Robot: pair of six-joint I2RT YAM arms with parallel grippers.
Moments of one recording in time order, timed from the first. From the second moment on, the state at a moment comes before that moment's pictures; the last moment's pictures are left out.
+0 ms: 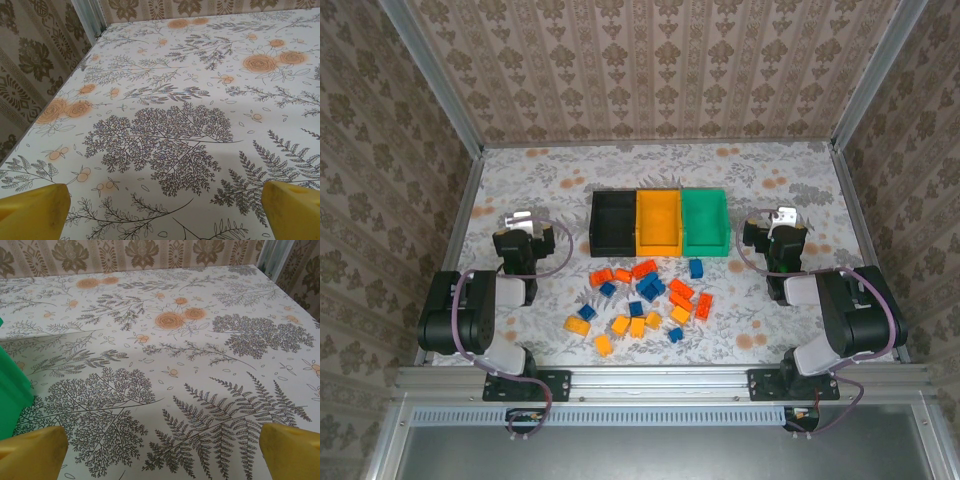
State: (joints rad) left arm -0.06 1.53 0.36 0.80 -0.22 0.05; right arm 0.06 1.52 0.37 0.78 0.28 0.07
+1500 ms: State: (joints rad) left arm 0.20 1.01 0.51 0.29 -0.09 -0.69; right arm -0.03 1.13 0.65 0.05 0.39 0.53
